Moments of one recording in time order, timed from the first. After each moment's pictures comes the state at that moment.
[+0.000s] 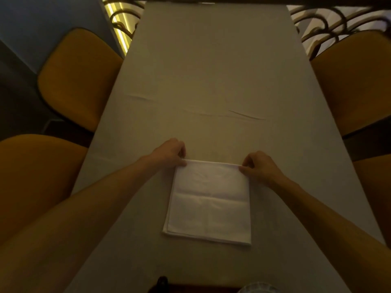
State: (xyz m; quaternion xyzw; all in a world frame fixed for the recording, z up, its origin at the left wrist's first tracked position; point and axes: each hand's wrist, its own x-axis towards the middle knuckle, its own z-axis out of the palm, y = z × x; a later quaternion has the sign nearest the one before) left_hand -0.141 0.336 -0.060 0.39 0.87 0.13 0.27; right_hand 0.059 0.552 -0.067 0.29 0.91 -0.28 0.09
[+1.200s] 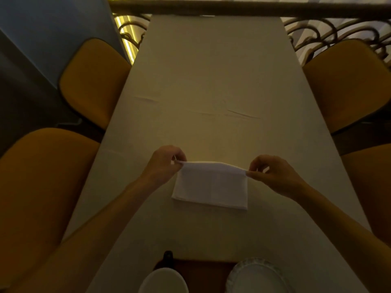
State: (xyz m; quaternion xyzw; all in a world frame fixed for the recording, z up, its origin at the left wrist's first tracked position) left_hand -0.069 0.268 -0.017 0.40 0.85 0.32 0.12; right_hand 0.129 0.516 0.003 0.23 0.91 -0.35 0.04
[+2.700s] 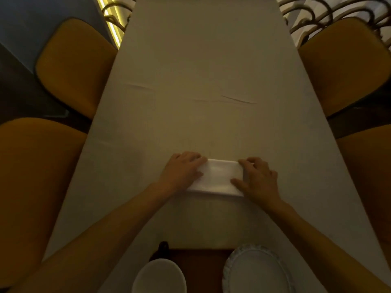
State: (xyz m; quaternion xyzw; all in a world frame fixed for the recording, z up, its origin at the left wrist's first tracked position) left_hand -0.022 0.301 -0.067 0.52 0.84 0.08 0.15; right_hand 0.152 0.475 -0.072 0.32 0.93 -0.18 0.05
